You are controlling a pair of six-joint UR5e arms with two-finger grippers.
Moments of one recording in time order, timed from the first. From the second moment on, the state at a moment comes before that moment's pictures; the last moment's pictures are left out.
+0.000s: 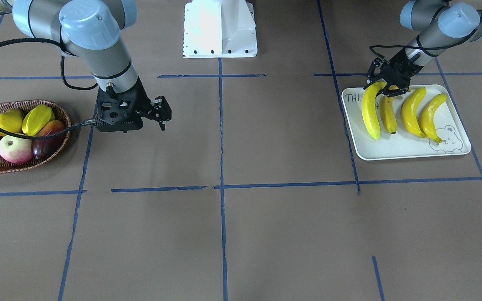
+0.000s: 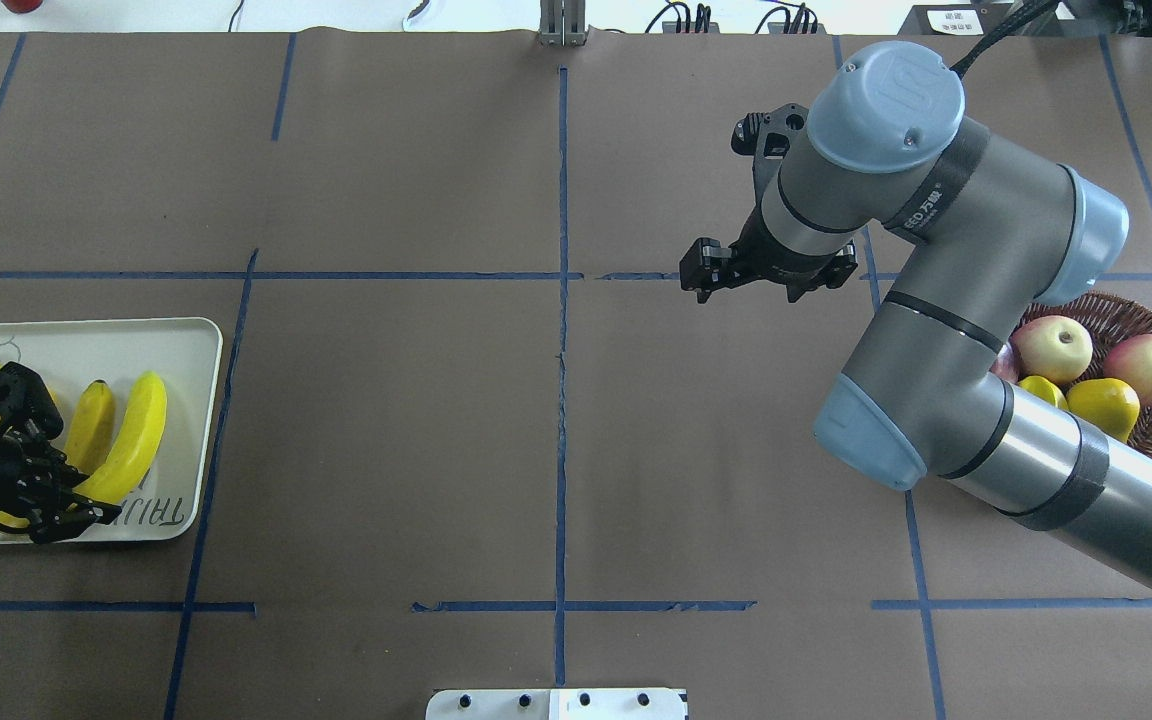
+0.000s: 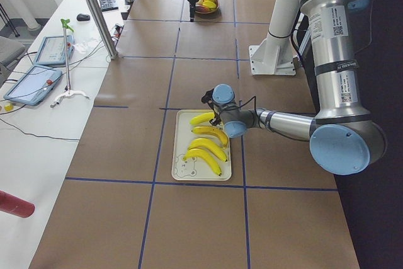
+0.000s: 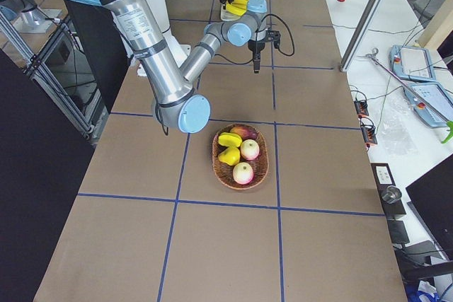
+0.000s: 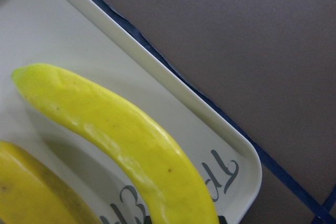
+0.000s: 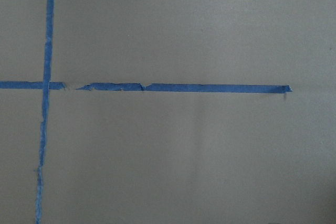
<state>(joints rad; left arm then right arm) -0.68 -1.34 -1.80 -2.52 -2.18 -0.37 0.72 -1.01 1.83 -1.67 1.99 1.03</state>
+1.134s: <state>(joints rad) -0.88 -1.37 -1.85 -2.29 -2.18 -0.51 0.81 -1.03 1.85 -1.68 2.08 0.96</state>
